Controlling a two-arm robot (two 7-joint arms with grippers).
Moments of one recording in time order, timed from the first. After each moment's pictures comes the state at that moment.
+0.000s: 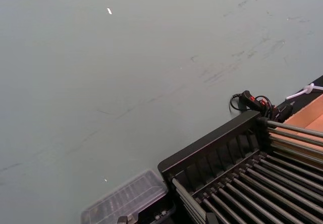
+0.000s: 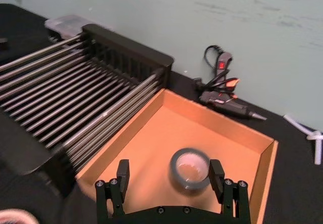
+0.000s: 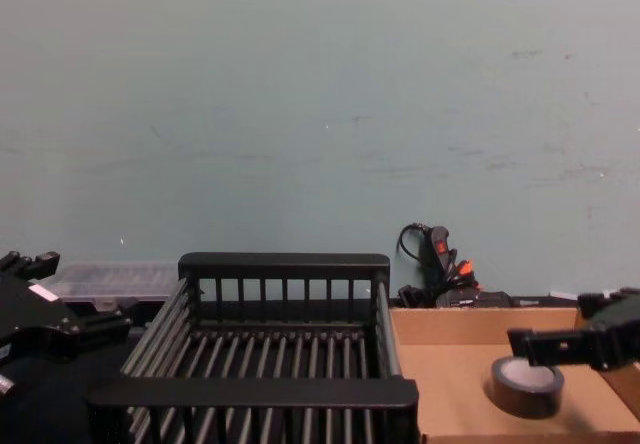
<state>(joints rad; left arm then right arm) -0.20 0.60 0.45 -1.41 -0.25 -0.12 0.03 0.17 0.39 -0.25 -1.64 0.18 0.45 0.36</state>
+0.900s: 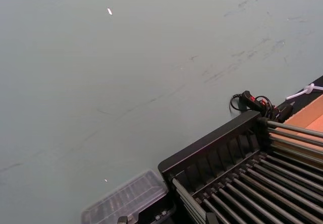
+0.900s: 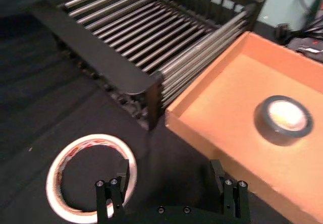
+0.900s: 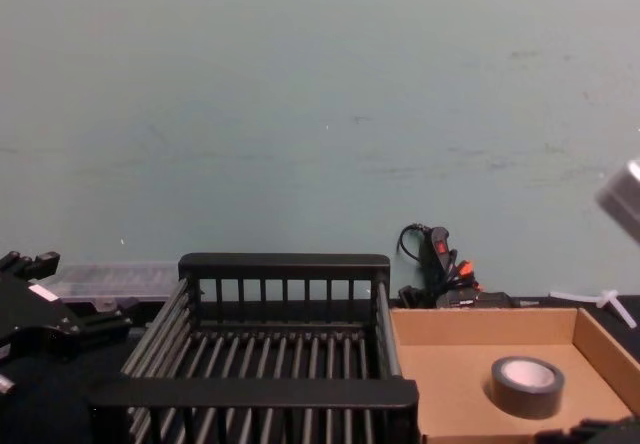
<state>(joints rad) -0.20 0.60 0.45 -1.41 -0.25 -0.12 0.03 0.06 0.48 -0.36 -1.78 0.21 0.59 0.40</state>
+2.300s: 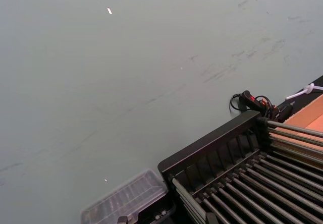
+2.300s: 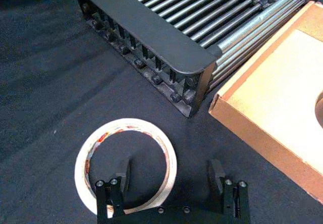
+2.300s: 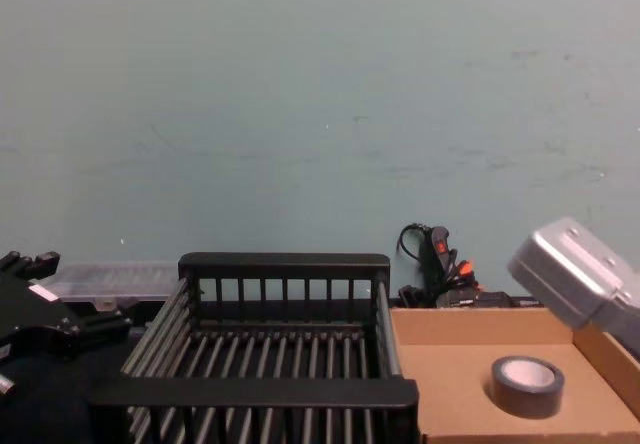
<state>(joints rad) -0.20 0.60 0.45 -1.41 -0.25 -0.12 0.03 0.10 0.45 -0.46 -1.73 0.16 0.66 0.43</state>
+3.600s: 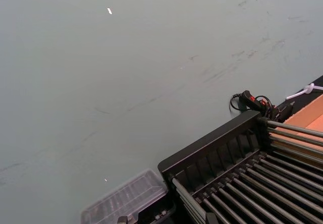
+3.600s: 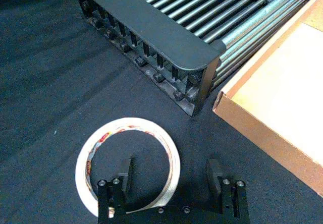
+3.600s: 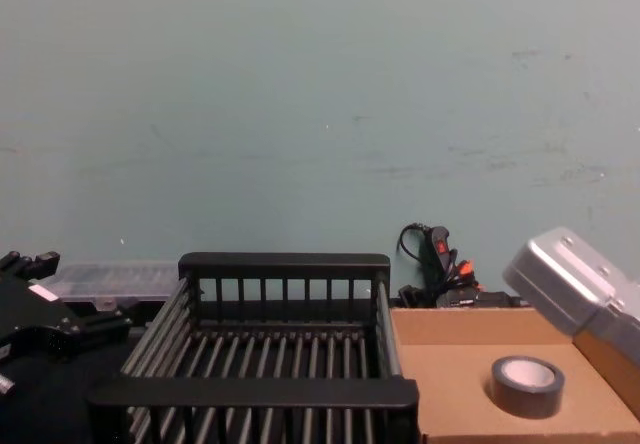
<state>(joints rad) -0.20 0.60 0.45 -1.41 -0.25 -0.12 0.03 0.10 0.43 -0.46 -1.71 0.16 0.66 0.44</state>
